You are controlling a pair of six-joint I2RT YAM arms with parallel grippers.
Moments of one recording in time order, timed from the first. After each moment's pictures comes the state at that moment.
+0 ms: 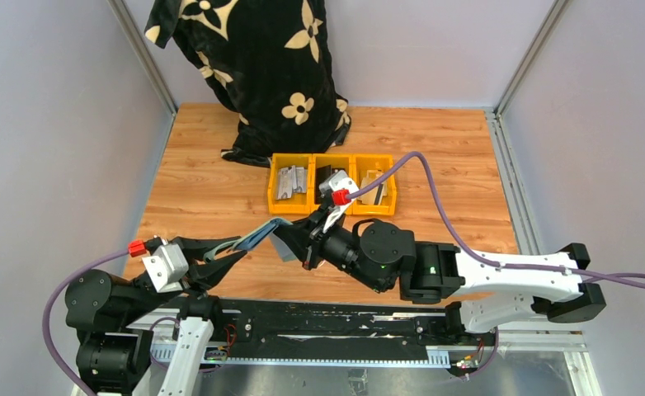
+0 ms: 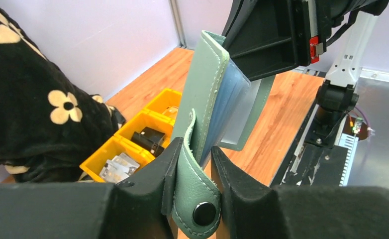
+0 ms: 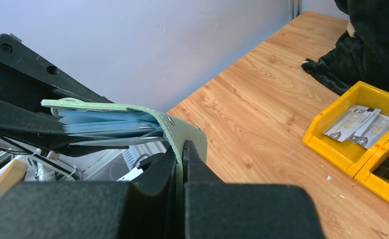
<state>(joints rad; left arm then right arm) -0.02 0.30 1.14 -0.73 0.96 0.08 1.56 1.22 1.32 -0.07 0.55 0.35</state>
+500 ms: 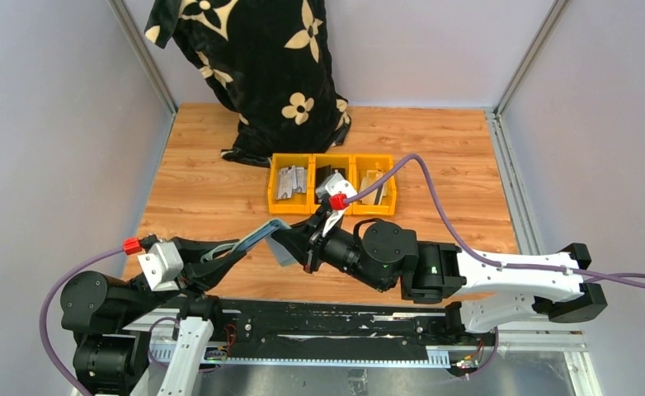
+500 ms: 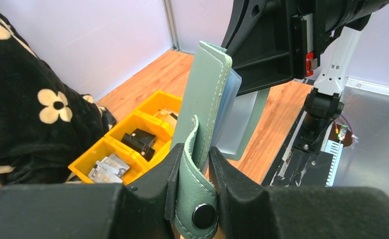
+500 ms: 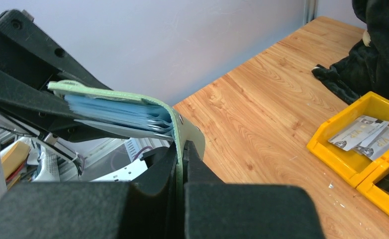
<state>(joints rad) -0.02 0.31 1.17 -0.72 0.97 0.01 1.56 1.20 1.31 -0.07 0.48 0.31</state>
